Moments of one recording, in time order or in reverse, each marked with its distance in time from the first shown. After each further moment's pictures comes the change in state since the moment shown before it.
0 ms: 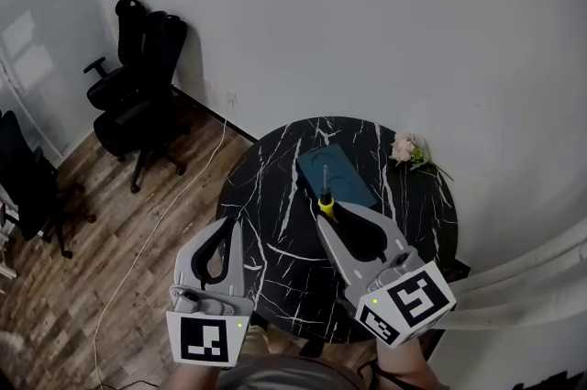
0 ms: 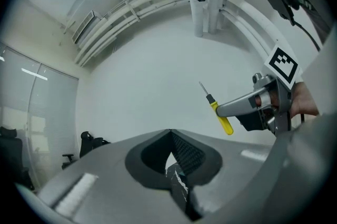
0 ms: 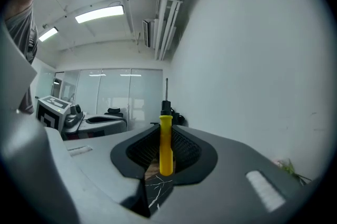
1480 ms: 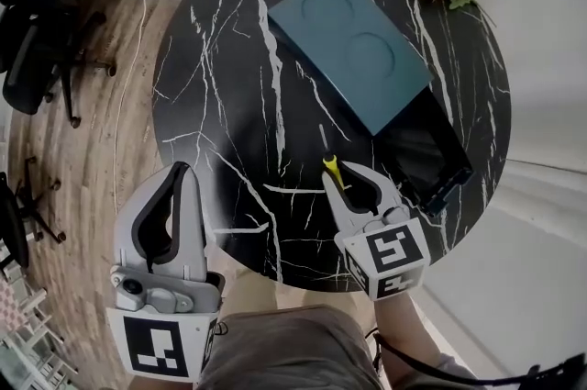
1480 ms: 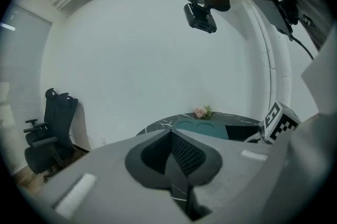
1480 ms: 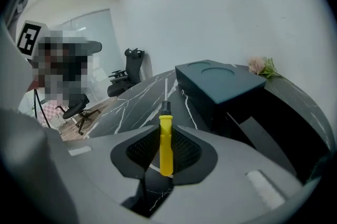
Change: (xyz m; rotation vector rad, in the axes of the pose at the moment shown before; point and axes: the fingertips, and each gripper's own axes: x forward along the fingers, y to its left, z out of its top) left arm 0.118 0.041 -0.202 -0.094 0.324 -0.347; right arm 0.065 -0.046 -0.339 0.315 0.648 -0.377
